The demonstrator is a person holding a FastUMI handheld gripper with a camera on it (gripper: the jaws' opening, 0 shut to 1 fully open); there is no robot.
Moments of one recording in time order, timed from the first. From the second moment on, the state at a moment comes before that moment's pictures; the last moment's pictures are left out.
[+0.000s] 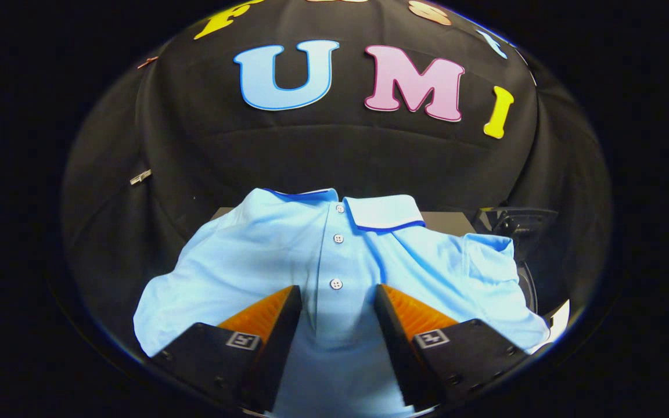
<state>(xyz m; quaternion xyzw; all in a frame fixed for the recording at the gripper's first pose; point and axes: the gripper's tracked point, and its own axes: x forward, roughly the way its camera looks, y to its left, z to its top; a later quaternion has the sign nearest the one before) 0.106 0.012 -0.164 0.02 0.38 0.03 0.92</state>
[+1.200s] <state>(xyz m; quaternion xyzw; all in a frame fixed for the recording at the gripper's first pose) 0.102 -0.128 -0.152 0.08 0.43 0.13 0.89</state>
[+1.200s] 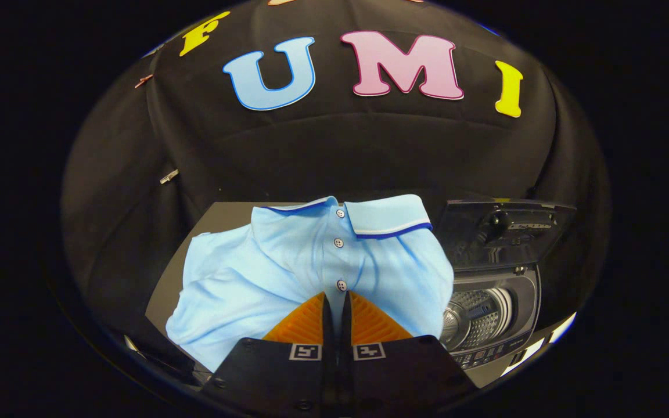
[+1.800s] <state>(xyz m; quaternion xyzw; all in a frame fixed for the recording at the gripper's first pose) 0.109 -0.312 -0.158 0.12 0.42 0.14 0.89</state>
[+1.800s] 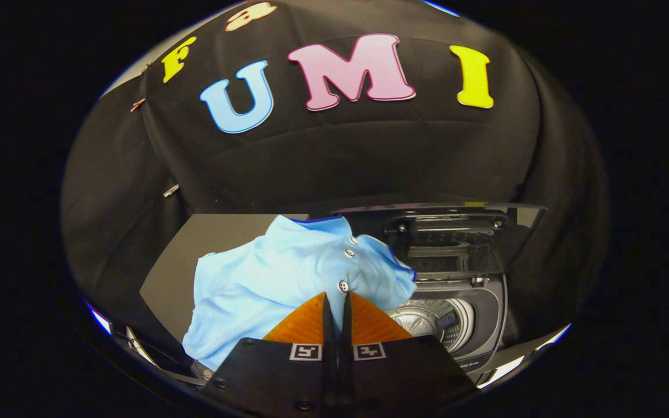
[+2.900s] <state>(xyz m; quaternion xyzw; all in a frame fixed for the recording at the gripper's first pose) 0.127 -0.441 -0.198 0.12 0.42 0.04 0.90</state>
